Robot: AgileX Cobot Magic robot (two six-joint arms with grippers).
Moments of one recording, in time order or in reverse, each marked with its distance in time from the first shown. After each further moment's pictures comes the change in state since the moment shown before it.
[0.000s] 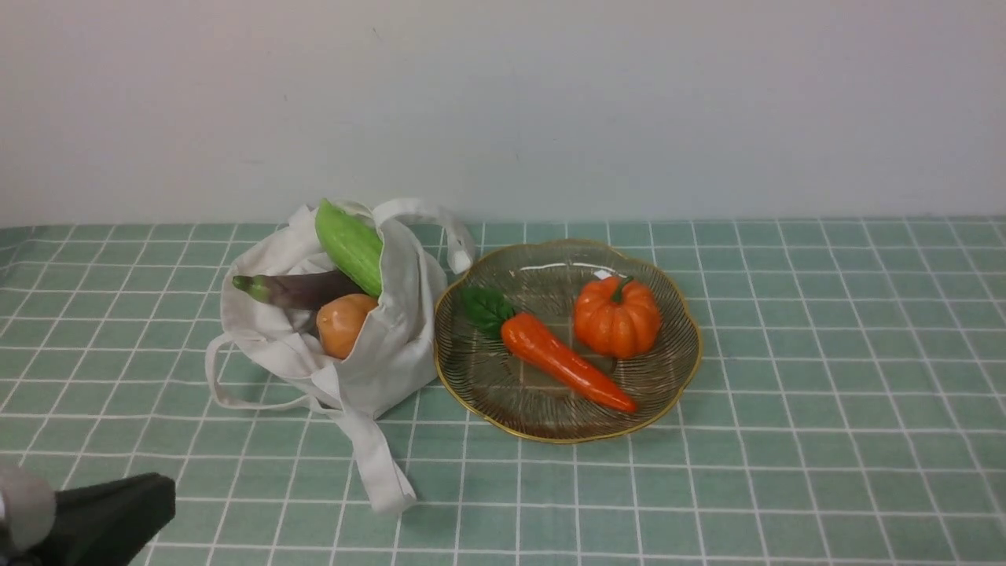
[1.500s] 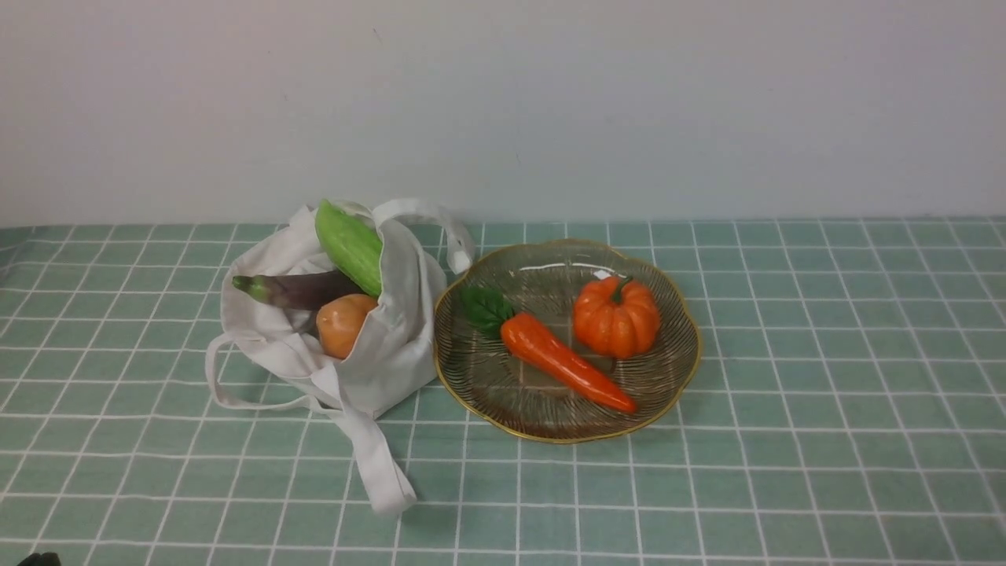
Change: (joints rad) right arm 0.000 0.000 0.000 0.000 0.000 0.000; left arm 0.446 -0.418 0.455 0.028 -0.205 0.065
